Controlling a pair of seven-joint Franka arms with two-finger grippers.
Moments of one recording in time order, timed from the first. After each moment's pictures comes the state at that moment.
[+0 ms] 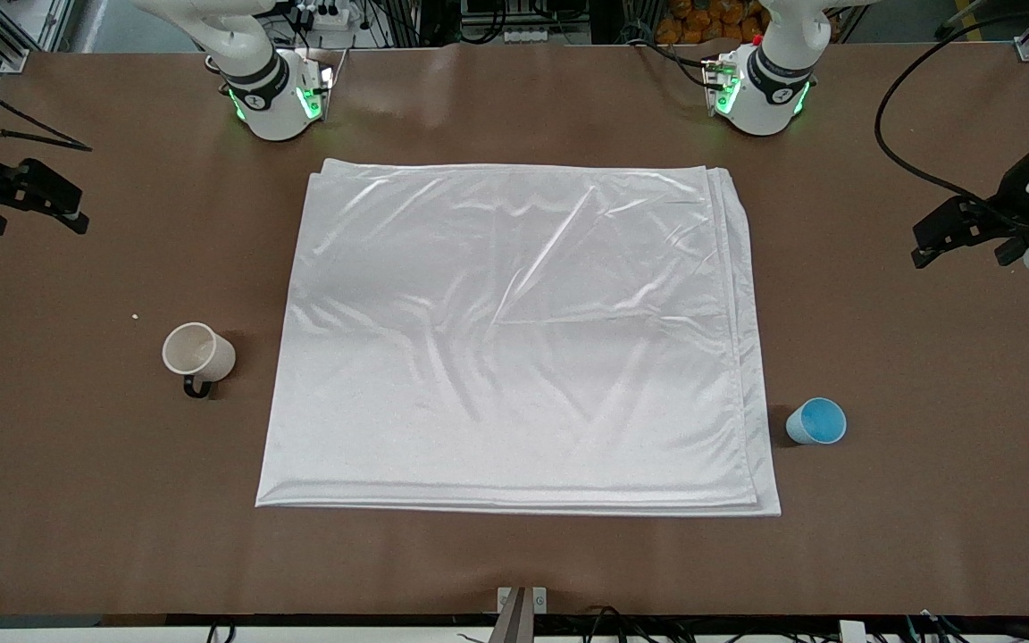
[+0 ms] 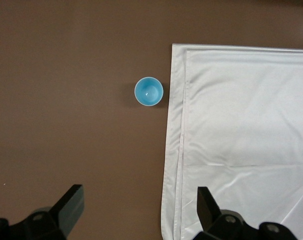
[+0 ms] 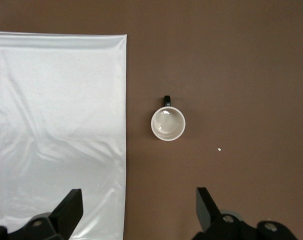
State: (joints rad) left arm 0.08 0.01 -0.15 -1.57 0.02 1.68 -0.10; right arm -0.02 -0.07 0.01 -1.61 0.00 1.59 -0.01
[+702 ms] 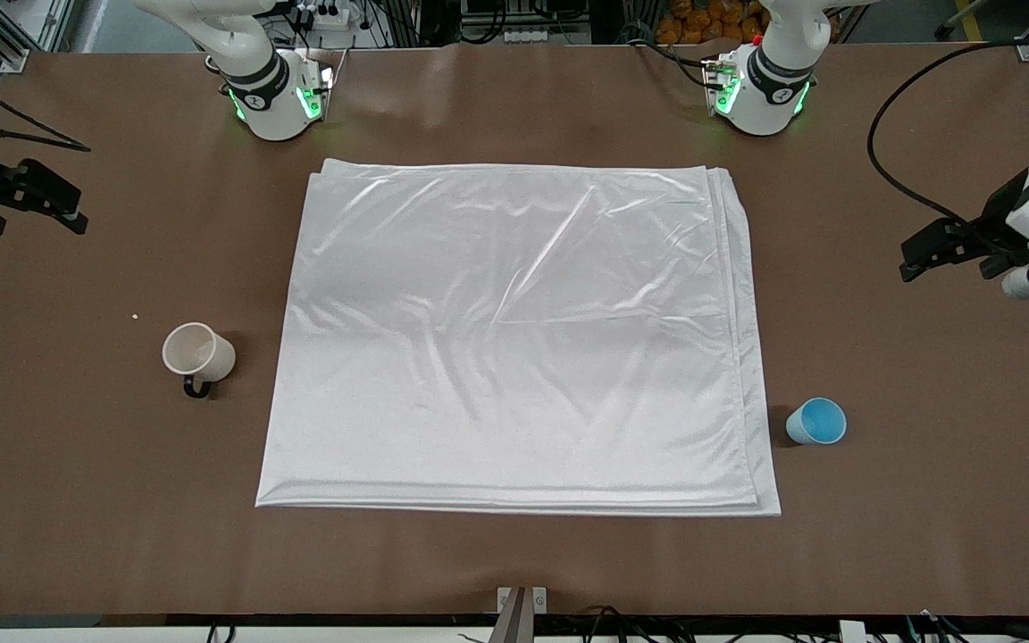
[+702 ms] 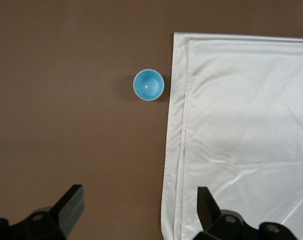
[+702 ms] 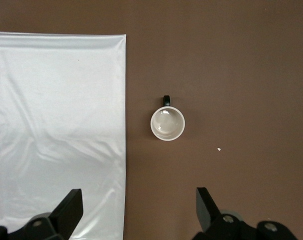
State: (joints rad) left arm 0.08 0.07 -0.15 -1.57 0.02 1.68 -0.10; right arm -0.02 -0.07 0.01 -1.61 0.00 1.59 -0.01
